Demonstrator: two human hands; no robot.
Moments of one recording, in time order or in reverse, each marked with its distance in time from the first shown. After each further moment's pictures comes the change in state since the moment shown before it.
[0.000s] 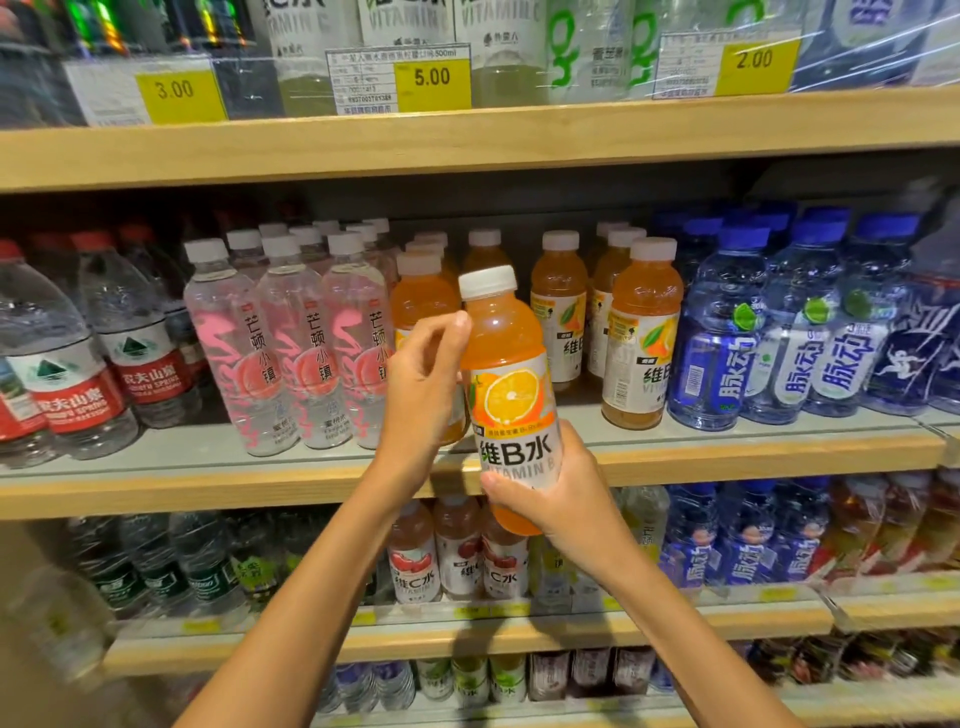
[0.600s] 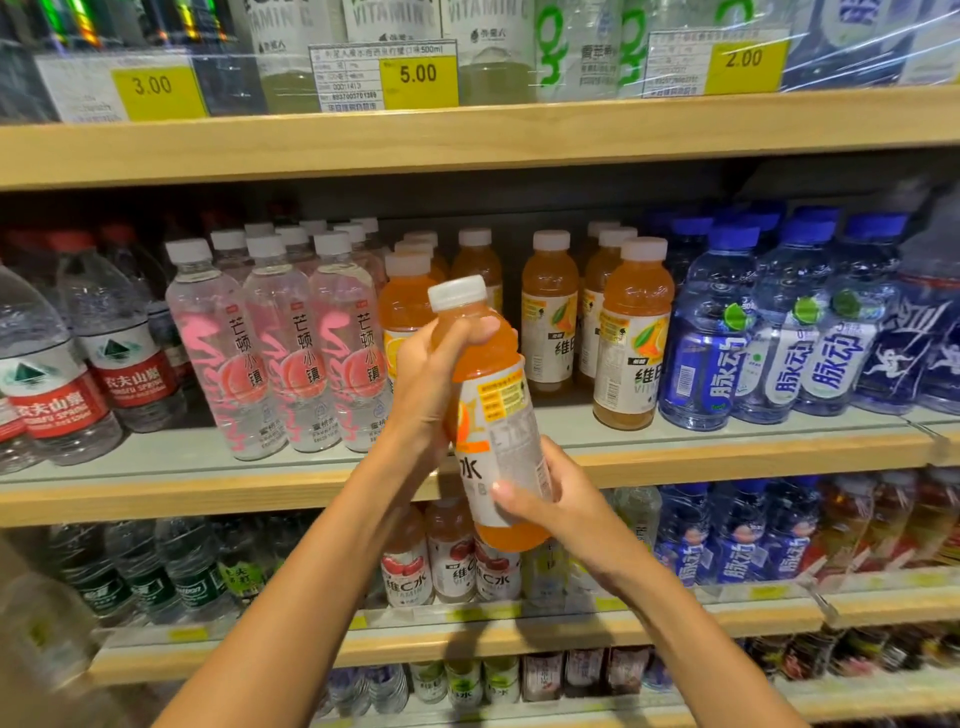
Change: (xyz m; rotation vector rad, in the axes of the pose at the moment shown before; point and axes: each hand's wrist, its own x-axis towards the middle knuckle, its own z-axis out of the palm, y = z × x) left_hand 0.014 0.003 0.015 -0.291 -0.050 -0.220; right_hand -0.004 0.002 -0.014 0.220 -0.271 0.129
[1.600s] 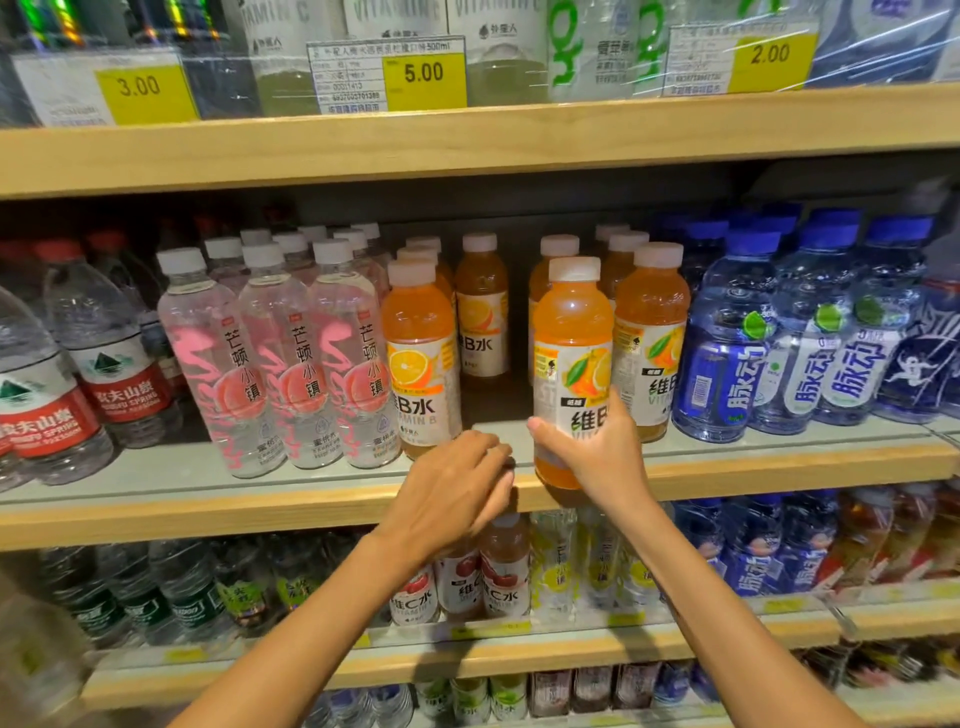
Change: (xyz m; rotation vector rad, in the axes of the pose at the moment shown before) left_hand -0.006 -0.089 -0.063 1.559 -0.392 0.860; right_hand 0.060 0.015 -0.038 -0.336 0.572 -0.177
